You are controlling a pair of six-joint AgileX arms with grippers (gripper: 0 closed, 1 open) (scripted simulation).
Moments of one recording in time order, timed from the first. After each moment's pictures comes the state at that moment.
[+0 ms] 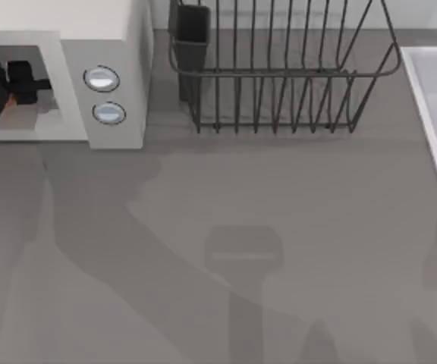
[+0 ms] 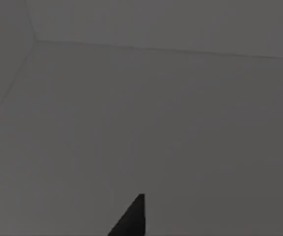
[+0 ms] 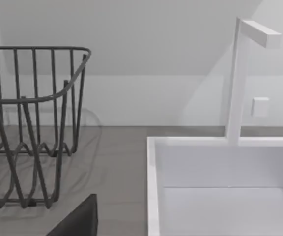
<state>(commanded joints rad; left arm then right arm) -0.08 2.04 1.18 0.57 -0.03 -0.01 0.00 0.00 0.00 0.00 0.00 0.00</state>
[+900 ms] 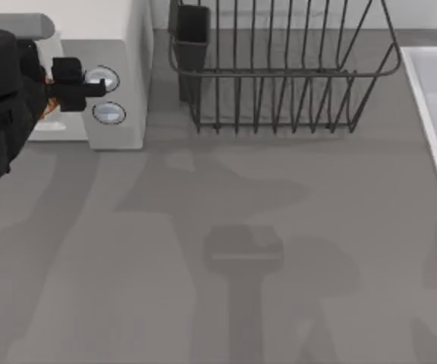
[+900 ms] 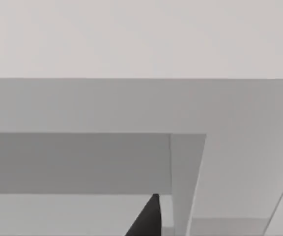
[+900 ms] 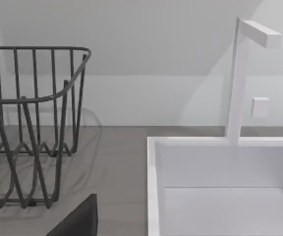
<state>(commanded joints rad) -0.22 1.61 0.78 0.45 -0.19 -0.06 0.00 0.00 0.00 0.00 0.00 0.00</state>
